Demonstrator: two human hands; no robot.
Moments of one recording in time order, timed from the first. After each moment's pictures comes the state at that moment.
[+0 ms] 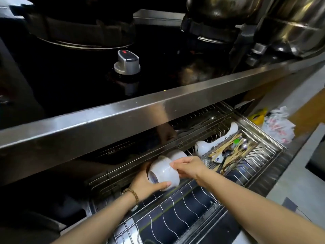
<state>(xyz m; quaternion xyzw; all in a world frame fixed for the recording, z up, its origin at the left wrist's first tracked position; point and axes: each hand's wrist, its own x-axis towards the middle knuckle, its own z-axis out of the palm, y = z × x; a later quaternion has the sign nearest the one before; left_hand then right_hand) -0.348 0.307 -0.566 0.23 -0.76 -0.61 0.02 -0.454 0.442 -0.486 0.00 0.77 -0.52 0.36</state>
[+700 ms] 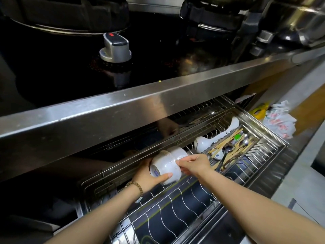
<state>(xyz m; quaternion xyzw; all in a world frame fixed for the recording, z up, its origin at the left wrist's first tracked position) -0.375 0.310 -0.577 0.24 -0.79 -0.56 -0.01 -0.467 0.452 -0.507 0.05 0.80 -0.52 0.28</state>
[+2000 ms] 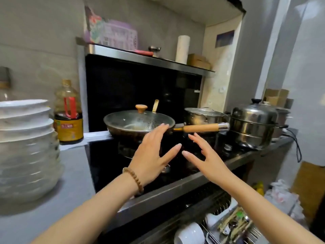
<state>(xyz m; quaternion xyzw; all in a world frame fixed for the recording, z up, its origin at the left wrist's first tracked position) -0.202 0.269 -0.135 -0.02 -0.88 -0.27 0.39 -0.310 0.432 -0.140 -0.40 0.79 -0.46 -0.04</state>
